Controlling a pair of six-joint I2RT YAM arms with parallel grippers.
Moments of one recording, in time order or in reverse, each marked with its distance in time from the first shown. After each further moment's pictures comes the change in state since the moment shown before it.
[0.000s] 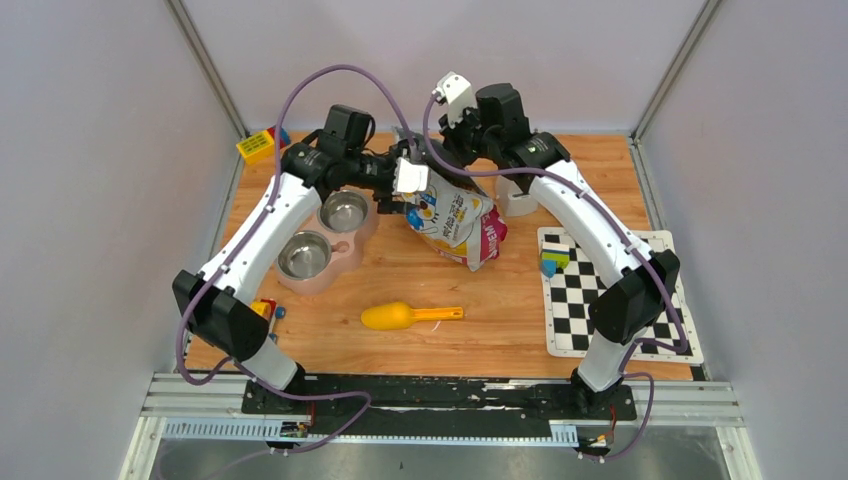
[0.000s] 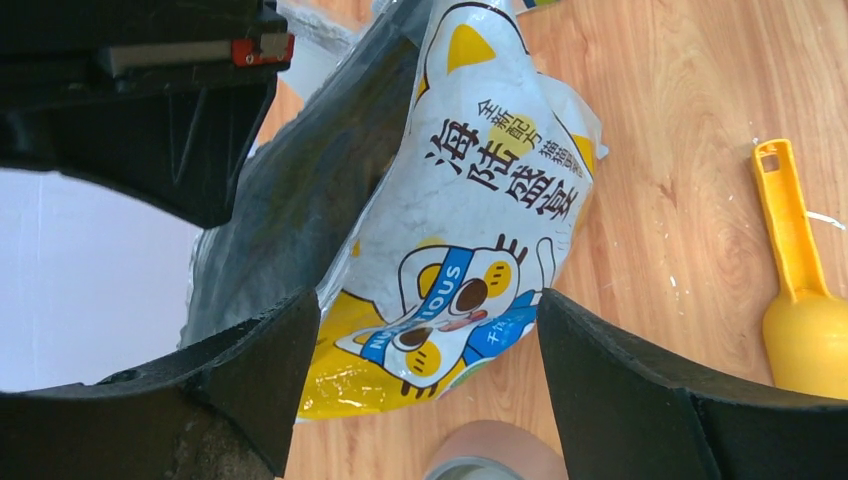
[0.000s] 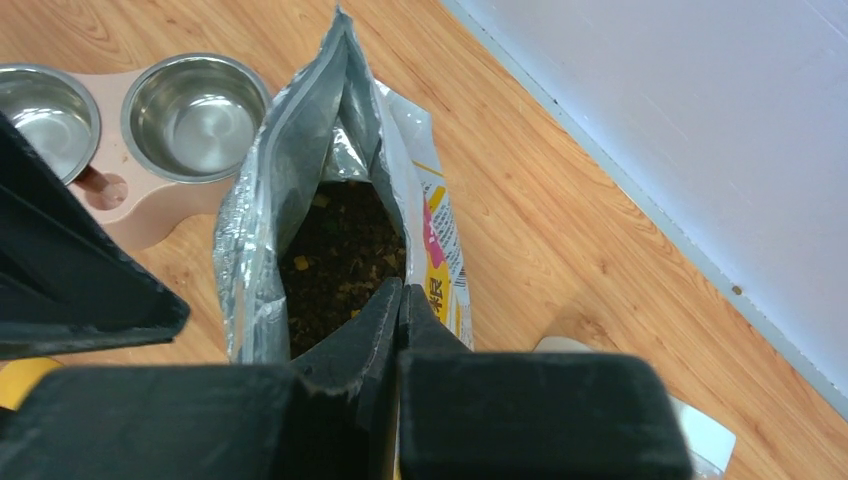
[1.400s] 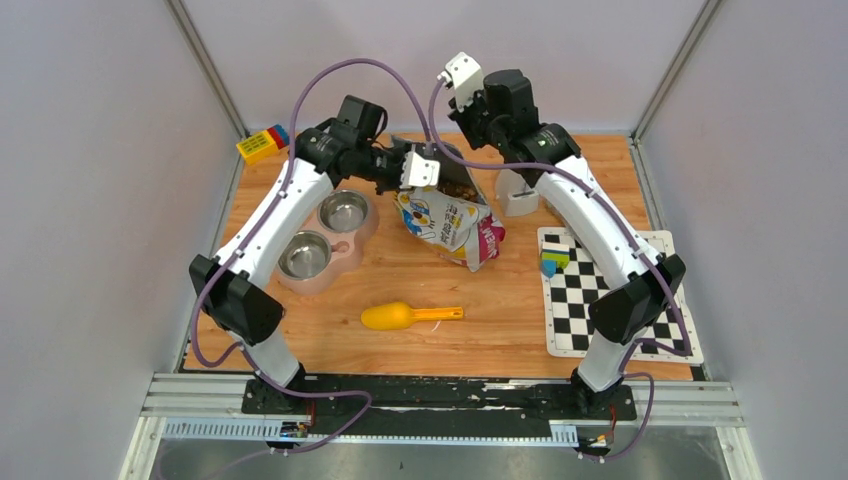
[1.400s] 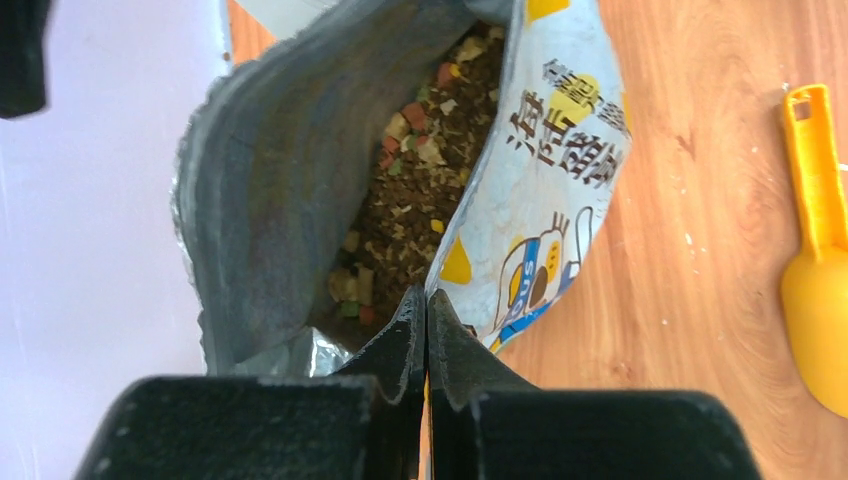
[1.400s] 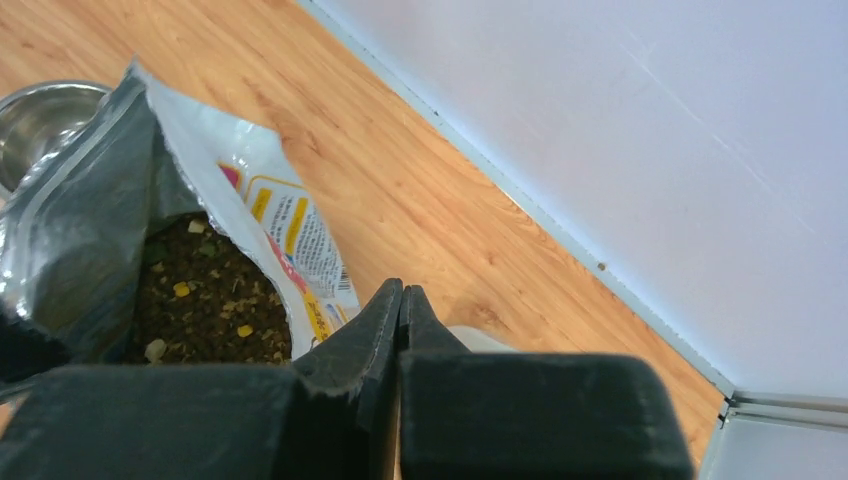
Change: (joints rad) left arm -0.031 0.138 0.176 -0.117 -0.113 0.043; right arm 0.003 0.000 0.092 -0.033 0.185 -0.085
